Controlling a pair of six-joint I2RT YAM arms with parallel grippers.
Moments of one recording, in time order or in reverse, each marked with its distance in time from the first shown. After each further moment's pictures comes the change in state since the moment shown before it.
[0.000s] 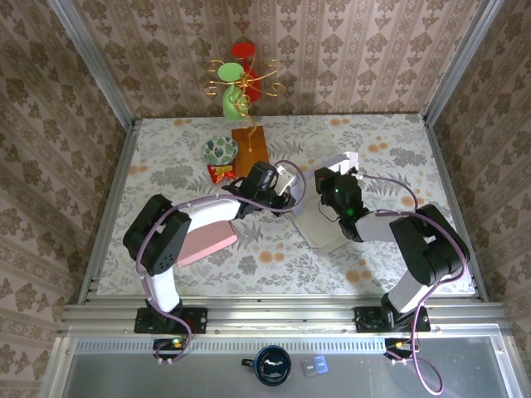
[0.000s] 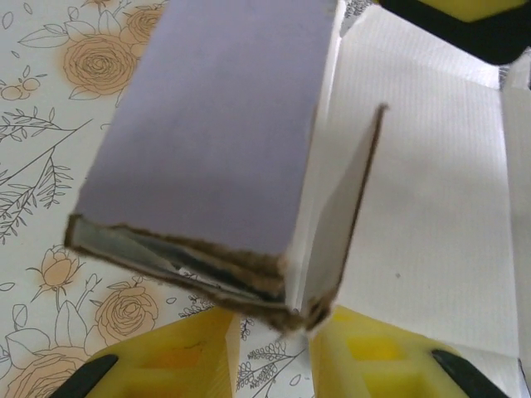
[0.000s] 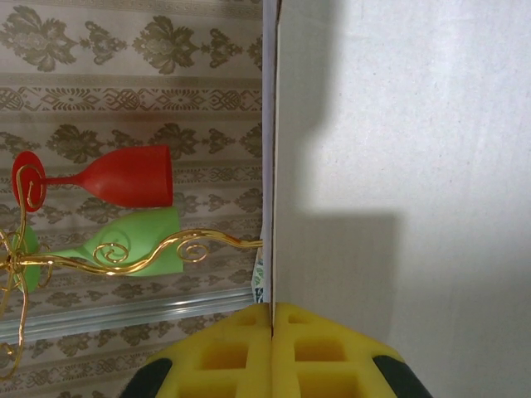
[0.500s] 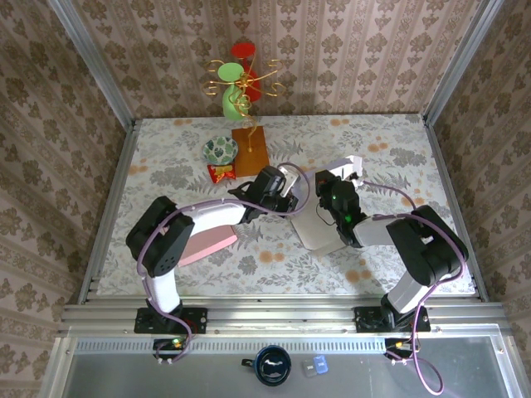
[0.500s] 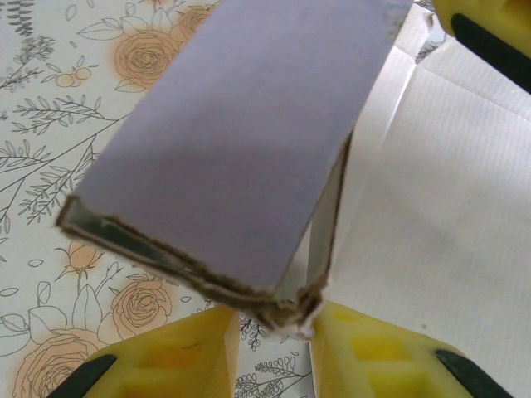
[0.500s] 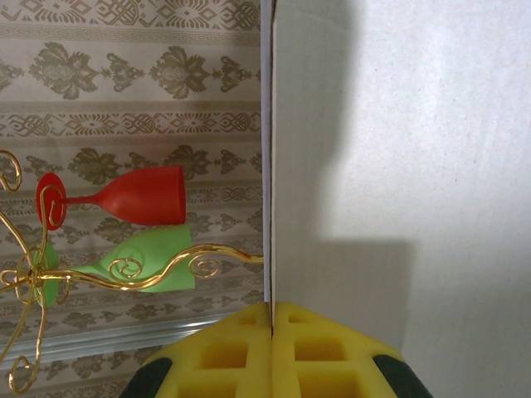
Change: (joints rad) left arm -0.064 0.005 0.000 0.008 -0.189 -0.103; right arm 0.042 0.004 -0.037 0.067 0.107 0.041
